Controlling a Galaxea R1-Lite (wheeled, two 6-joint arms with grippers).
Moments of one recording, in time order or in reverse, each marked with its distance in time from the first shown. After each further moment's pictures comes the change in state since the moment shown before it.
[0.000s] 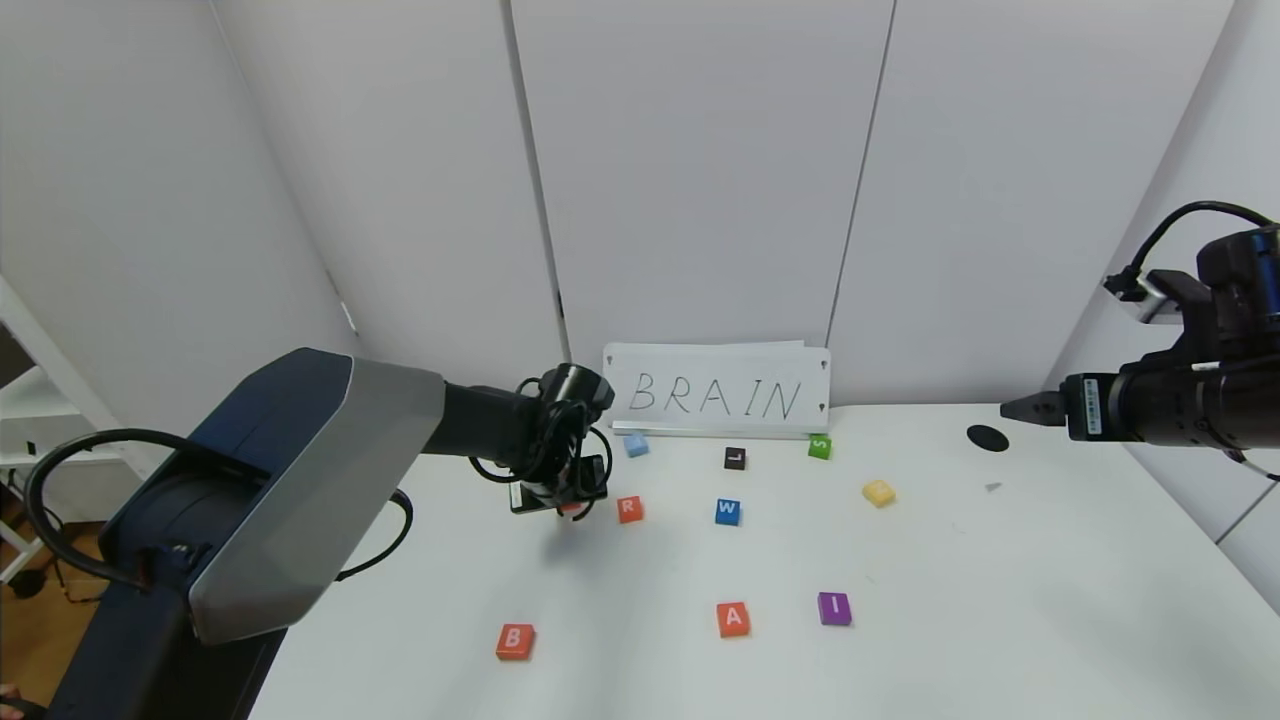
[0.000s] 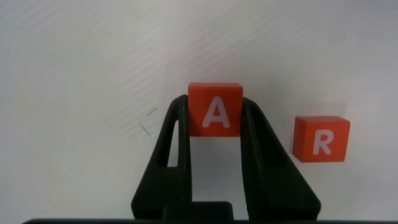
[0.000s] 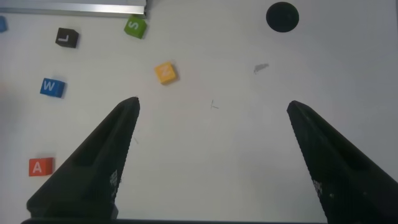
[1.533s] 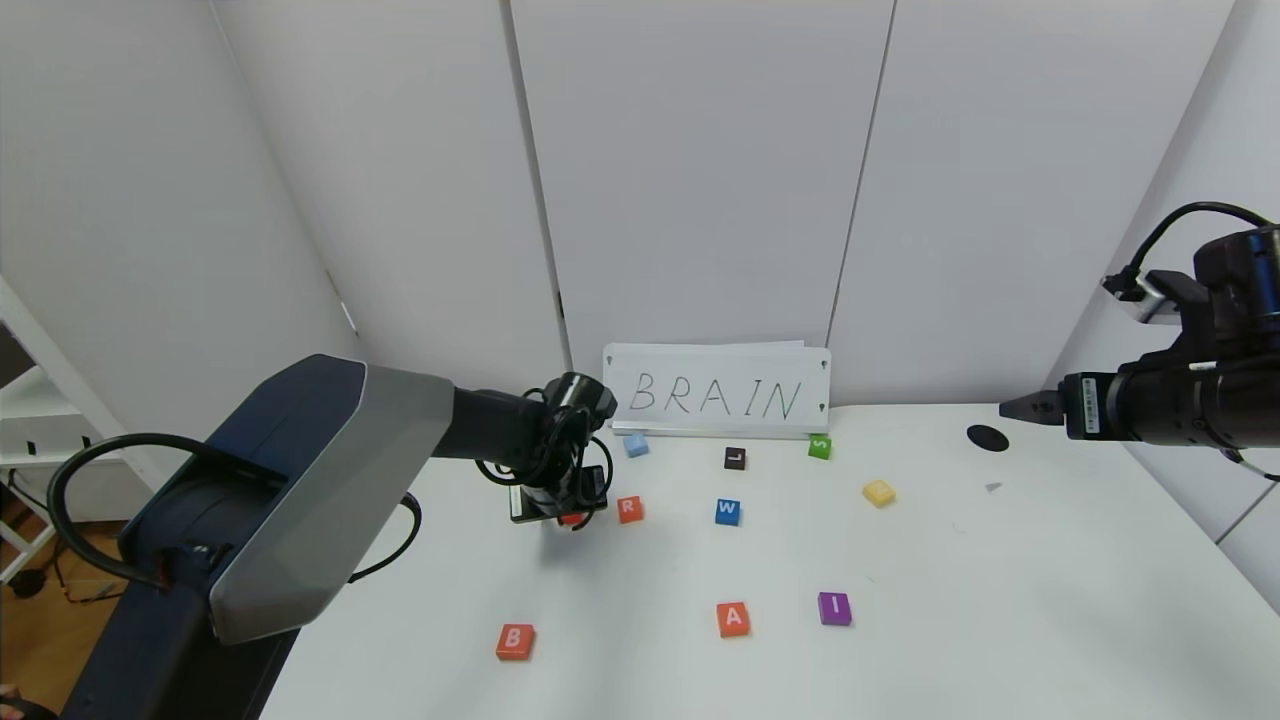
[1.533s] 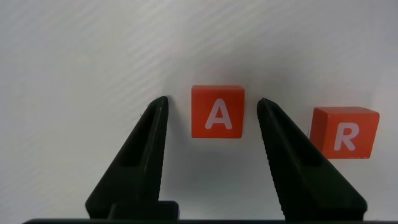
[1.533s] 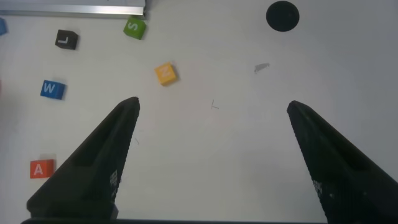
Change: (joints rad) left arm -0.002 0.024 -0.021 0.047 -0.005 -0.005; right arm -0.001 0.007 -0.004 0.000 0.000 0.010
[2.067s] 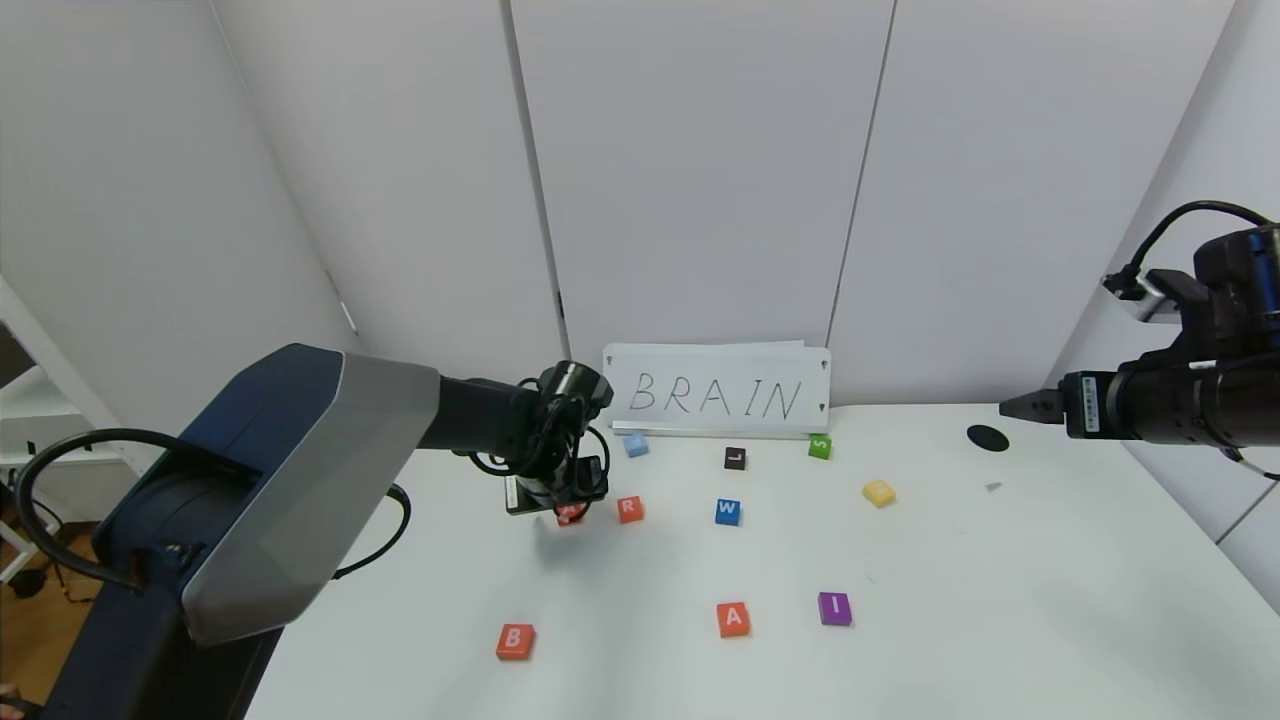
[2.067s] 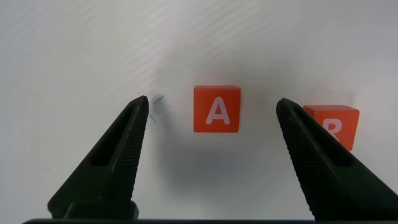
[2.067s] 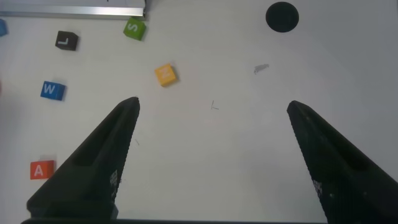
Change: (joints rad) left arm 0.002 -0.037 0.002 0.017 0.001 -0.002; right arm 0.000 0.001 -0.003 0.000 0.000 0.001
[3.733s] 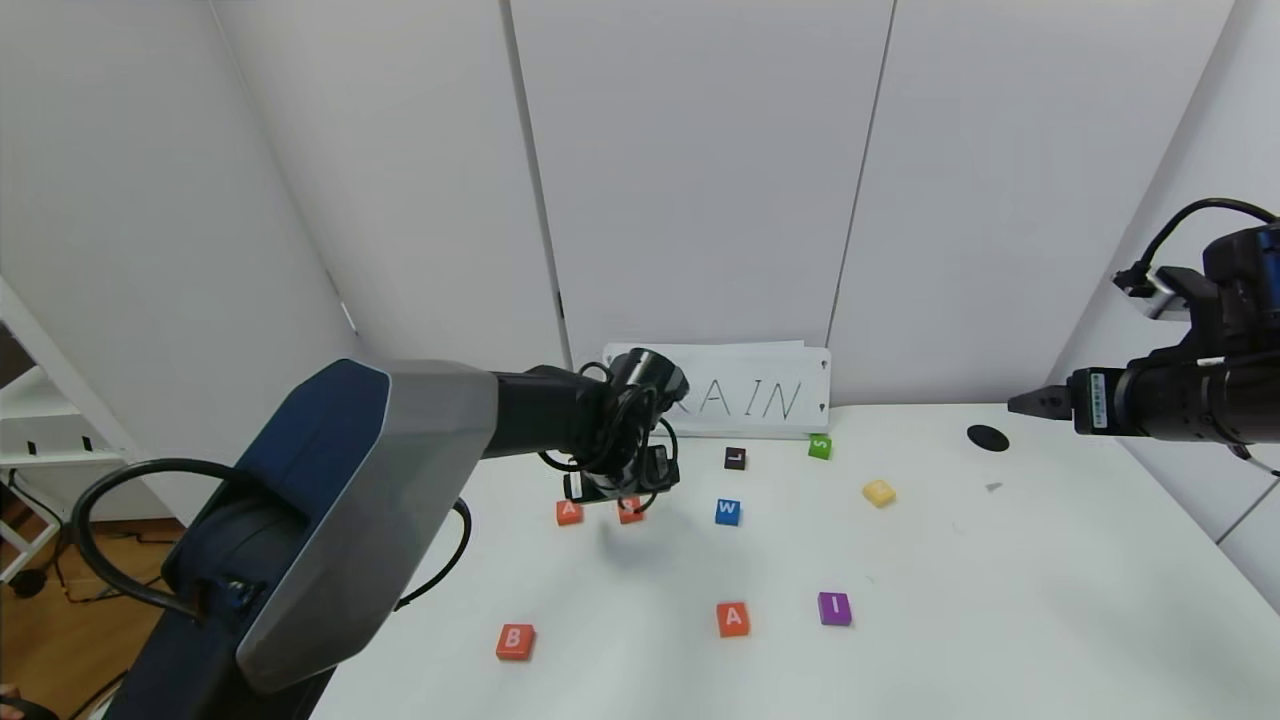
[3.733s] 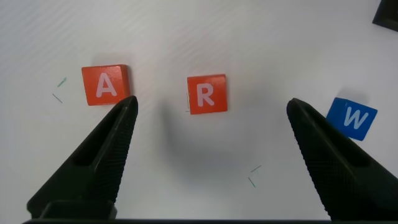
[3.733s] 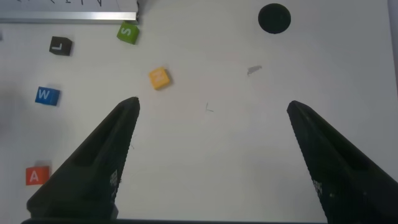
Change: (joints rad) left arm -0.151 0.042 -0.186 0.089 0.027 -0.065; right arm -0.020 0.003 -0.007 -0.001 0.001 0.000
